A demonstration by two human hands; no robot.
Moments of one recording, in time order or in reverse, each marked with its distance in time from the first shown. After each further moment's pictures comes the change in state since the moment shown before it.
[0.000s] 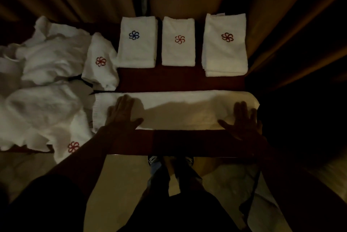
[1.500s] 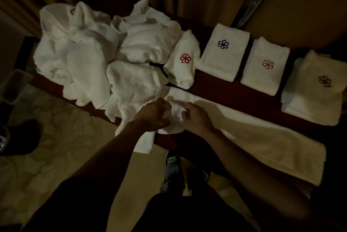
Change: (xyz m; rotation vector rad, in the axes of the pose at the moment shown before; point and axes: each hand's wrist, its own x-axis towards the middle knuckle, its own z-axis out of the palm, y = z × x) left_hand -0.055 -0.120 -0.038 -0.488 0.040 -0.147; right_hand -0.082 -0.365 0.032 0.242 -0.140 -0.794
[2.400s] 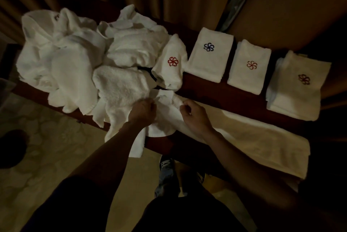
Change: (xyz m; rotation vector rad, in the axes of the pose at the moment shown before) left_hand 0.025 0.013 0.010 0.045 0.226 -0.128; right_hand -0.012 0.009 -0.027 0.269 0.165 0.006
